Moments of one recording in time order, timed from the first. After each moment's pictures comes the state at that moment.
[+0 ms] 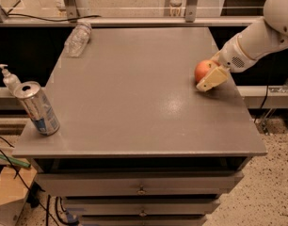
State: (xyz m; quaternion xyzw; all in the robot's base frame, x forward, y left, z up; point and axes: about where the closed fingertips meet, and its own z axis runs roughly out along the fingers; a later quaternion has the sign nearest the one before) arm 0.632 -0.208 0.837 -0.52 0.81 0.10 0.27
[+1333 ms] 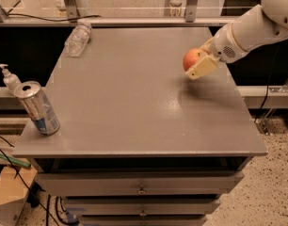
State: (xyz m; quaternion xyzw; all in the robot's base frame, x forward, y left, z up) arm 0.636 -0.169 0.876 -0.52 0.79 0.11 0.33
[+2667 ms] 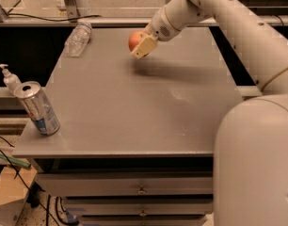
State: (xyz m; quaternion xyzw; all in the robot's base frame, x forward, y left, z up) arm 0.745 -0.005 0.881 -0.58 0.71 0.17 0.35
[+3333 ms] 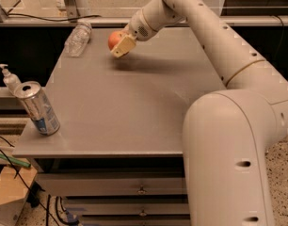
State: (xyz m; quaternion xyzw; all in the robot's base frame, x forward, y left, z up) arm 0.771 0.066 0.871 -0.59 0.69 0.22 0.36
